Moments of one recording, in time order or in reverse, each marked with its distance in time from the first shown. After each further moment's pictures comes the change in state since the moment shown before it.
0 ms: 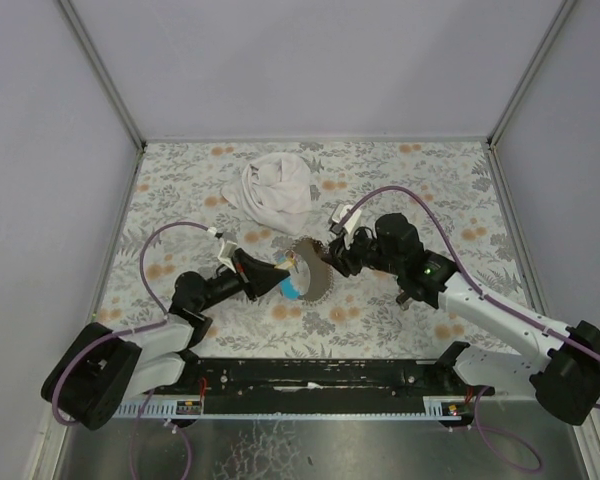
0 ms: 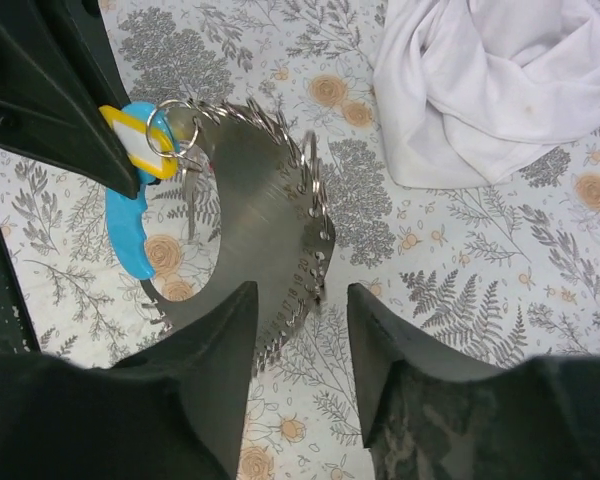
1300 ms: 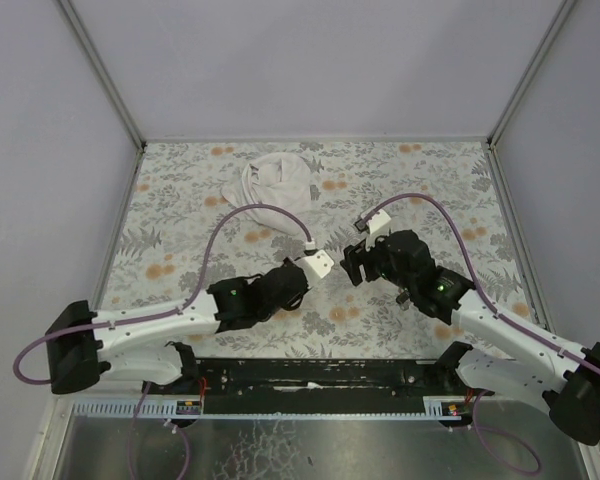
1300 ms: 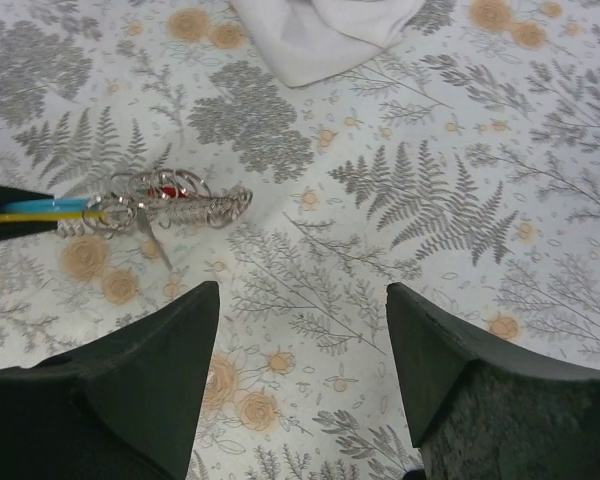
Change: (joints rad) left arm -0.690 0.093 0.738 -1.597 -1.072 0.667; right arm 0.000 -0.145 -0.128 -0.069 0.360 0.242
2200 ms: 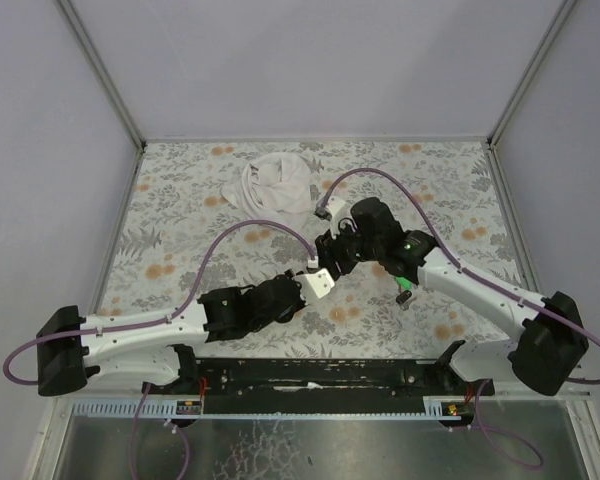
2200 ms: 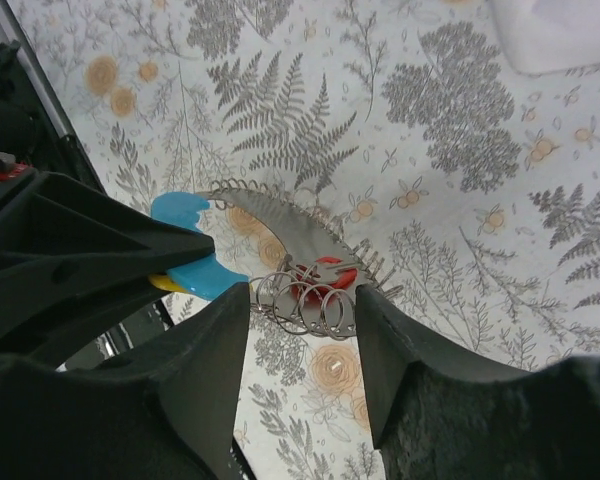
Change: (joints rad) left arm -0.066 -0.124 -0.094 0.021 0.066 0.128; right arm -0.002 0.317 0.317 -0.188 -0.444 0.016
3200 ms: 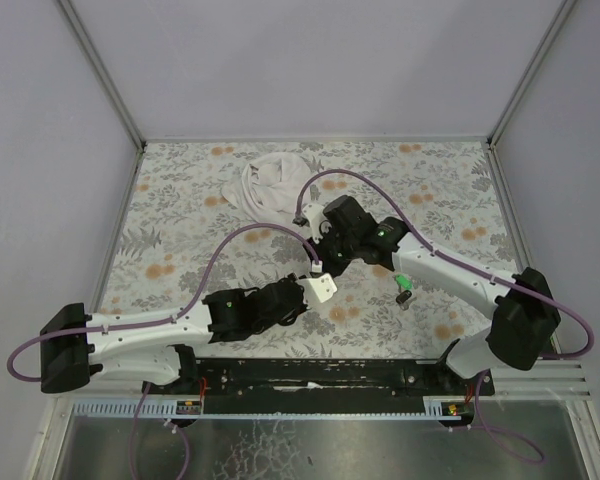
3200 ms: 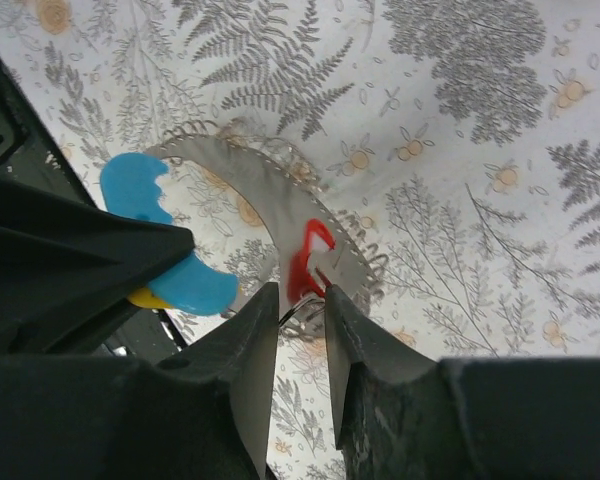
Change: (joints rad) left arm -0.018 0.026 -0.008 0.003 0.002 0.008; right arm 0.066 0.210 0.196 -0.243 0.071 -0.069
